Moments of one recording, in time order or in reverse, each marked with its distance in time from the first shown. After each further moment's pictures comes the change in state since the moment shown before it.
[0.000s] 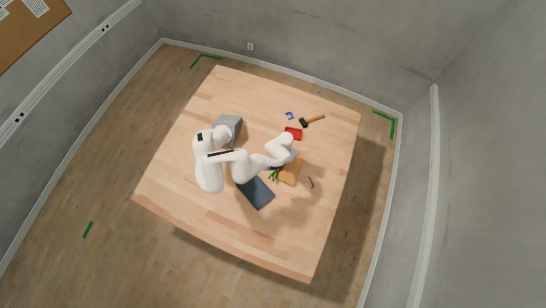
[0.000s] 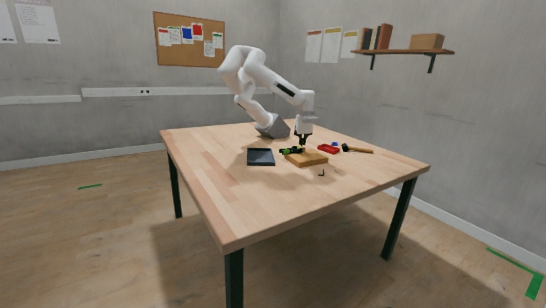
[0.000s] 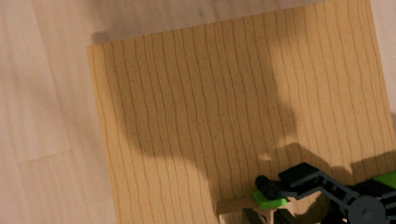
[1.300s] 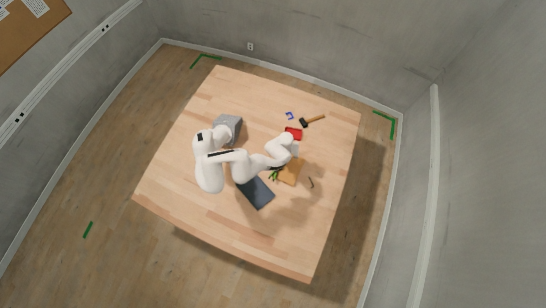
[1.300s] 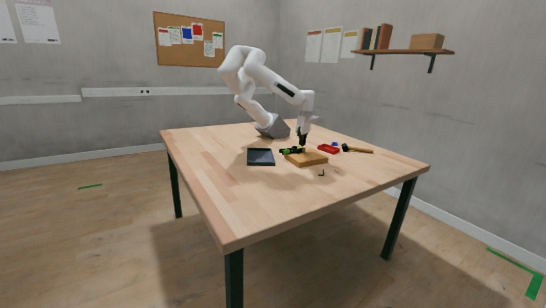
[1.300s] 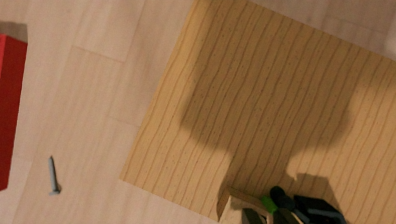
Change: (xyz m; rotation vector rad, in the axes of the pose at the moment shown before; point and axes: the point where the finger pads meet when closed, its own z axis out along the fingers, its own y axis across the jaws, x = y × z) arm 0.000 0.000 0.001 0.000 0.000 -0.580
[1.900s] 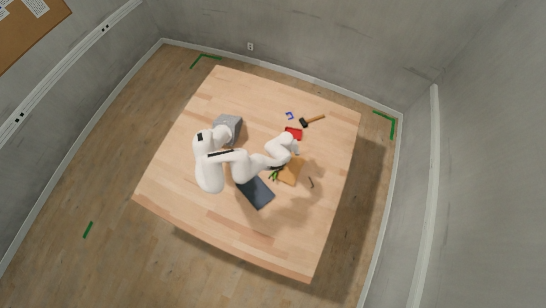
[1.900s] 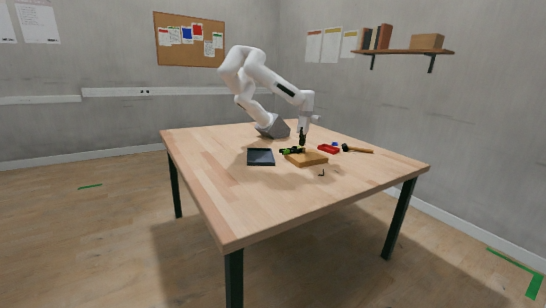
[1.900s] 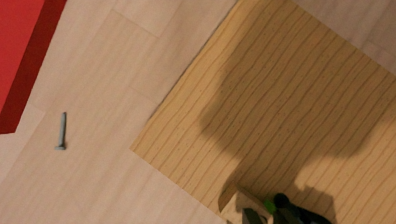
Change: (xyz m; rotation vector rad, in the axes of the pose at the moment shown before) arm 0.000 0.000 0.001 -0.004 0.003 -0.242
